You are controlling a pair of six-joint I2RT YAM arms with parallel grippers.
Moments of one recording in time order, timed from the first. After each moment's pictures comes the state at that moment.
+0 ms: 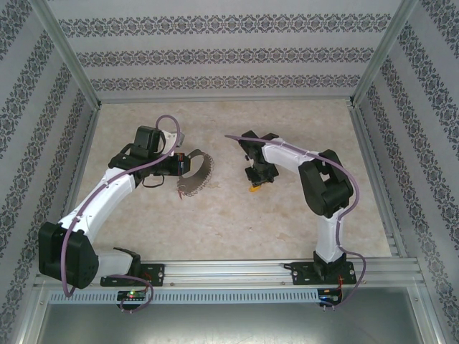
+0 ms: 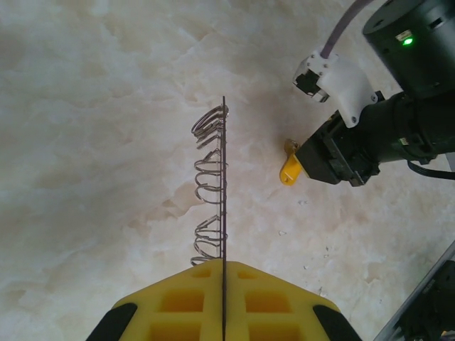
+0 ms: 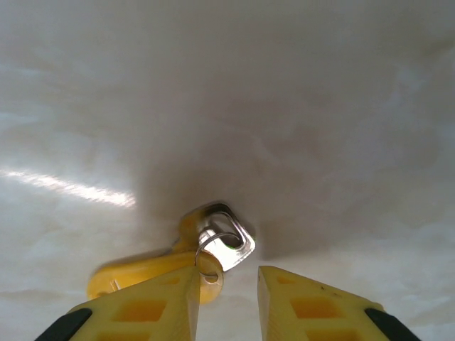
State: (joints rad) left arm -0.26 1.29 1.02 -0.58 0.49 -0.25; right arm 0.53 2.00 1.41 -0.96 0.08 0.23
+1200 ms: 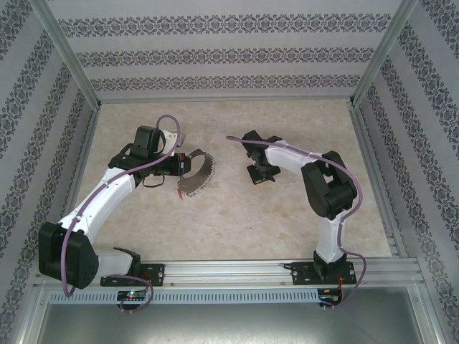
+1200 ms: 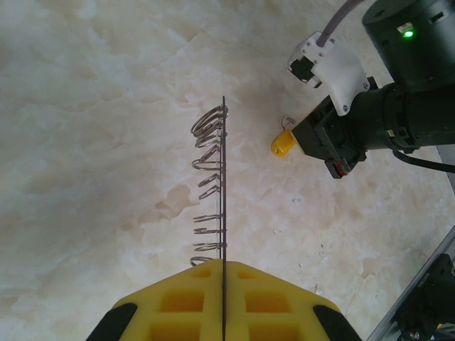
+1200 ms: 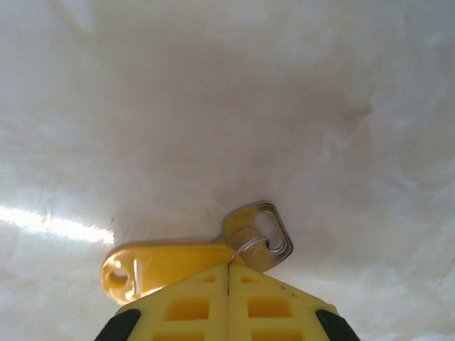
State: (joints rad) left arm -0.26 1.29 1.02 -0.57 0.51 -0.24; right arm 0.51 1.94 1.32 -0.81 0.14 0.17
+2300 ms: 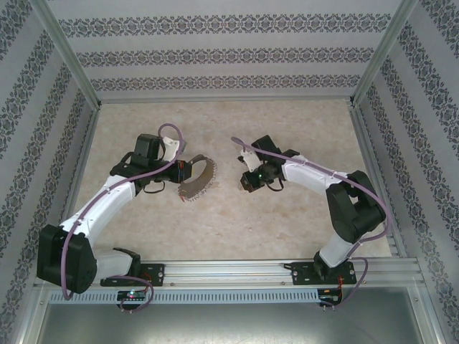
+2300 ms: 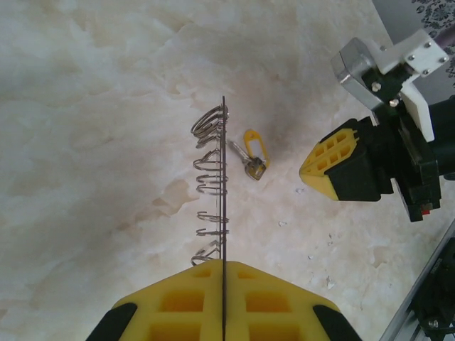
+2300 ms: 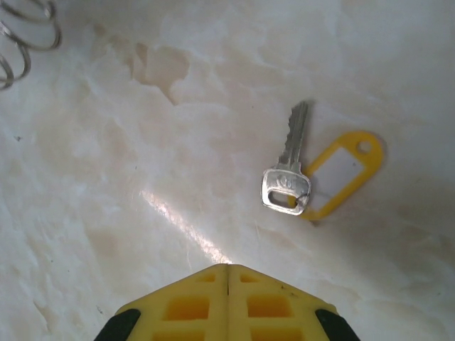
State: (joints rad) left arm -0.26 1.24 0.89 -0.45 0.54 -0.19; right arm 0.52 1.64 1.01 -0.50 -0.38 0.07
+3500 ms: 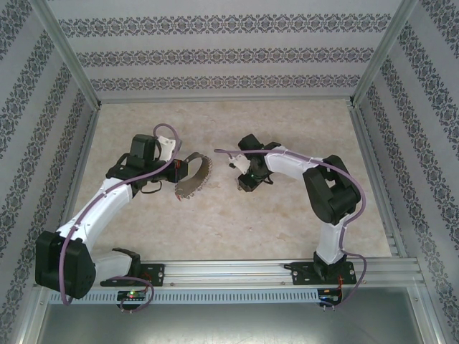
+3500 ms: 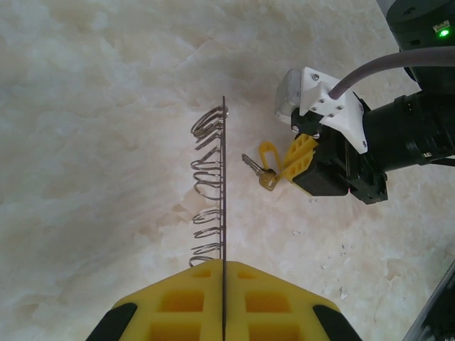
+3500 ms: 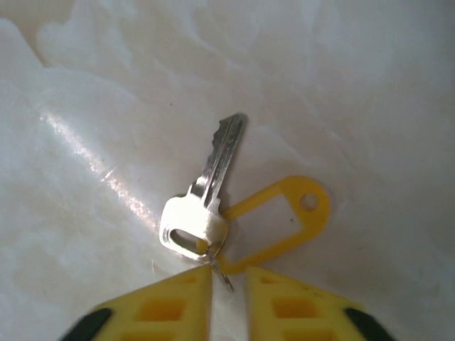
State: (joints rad) left arm -0.23 1.22 0.88 -0.45 0.52 -0.20; right arm 0.55 1.92 1.27 -0.70 -0.17 -0.21
